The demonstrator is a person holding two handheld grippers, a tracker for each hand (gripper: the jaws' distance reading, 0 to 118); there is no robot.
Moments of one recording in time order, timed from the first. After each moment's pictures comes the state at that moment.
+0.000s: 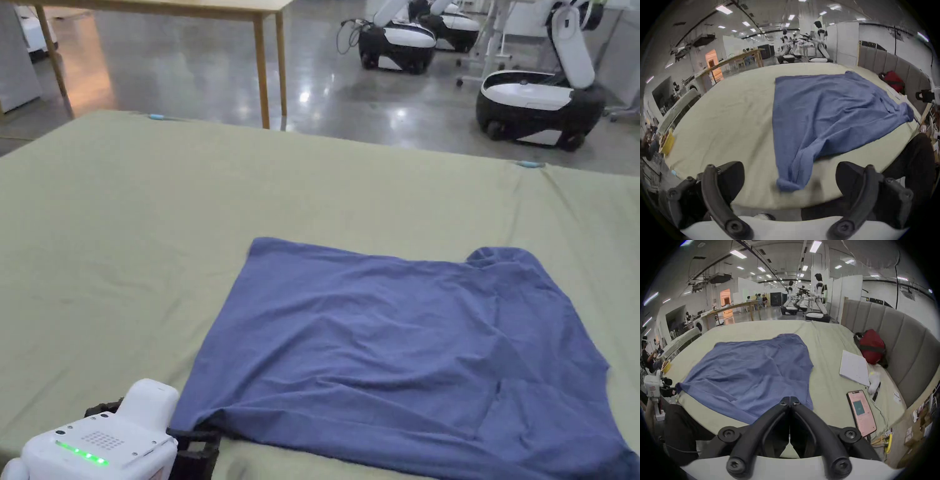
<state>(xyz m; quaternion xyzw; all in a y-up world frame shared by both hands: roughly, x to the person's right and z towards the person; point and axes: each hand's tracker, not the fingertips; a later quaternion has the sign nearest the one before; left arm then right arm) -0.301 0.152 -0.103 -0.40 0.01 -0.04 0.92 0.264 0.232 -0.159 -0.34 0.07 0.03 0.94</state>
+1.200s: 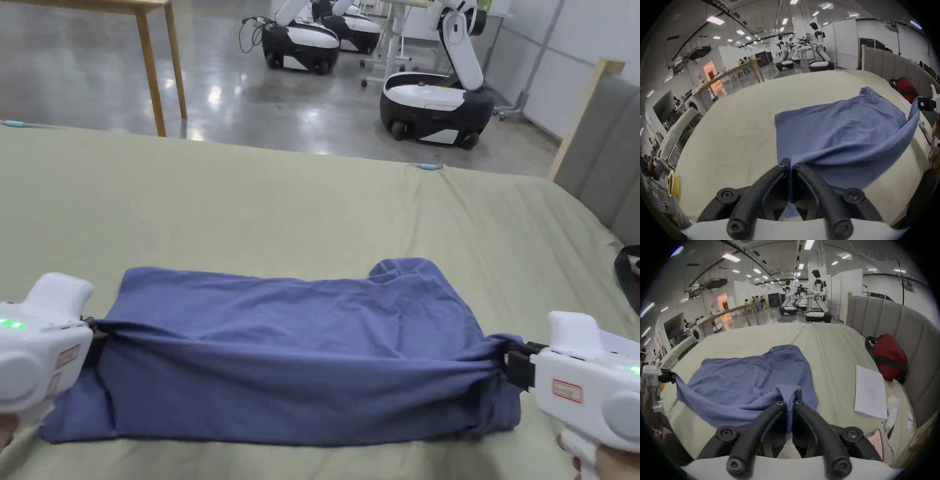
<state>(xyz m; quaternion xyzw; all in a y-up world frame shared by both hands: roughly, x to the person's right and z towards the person) -0.292 0.223 -0.317 -0.39 0.03 -0.08 0.92 0.259 0.207 -0.354 -0.35 0.07 0.02 0.93</state>
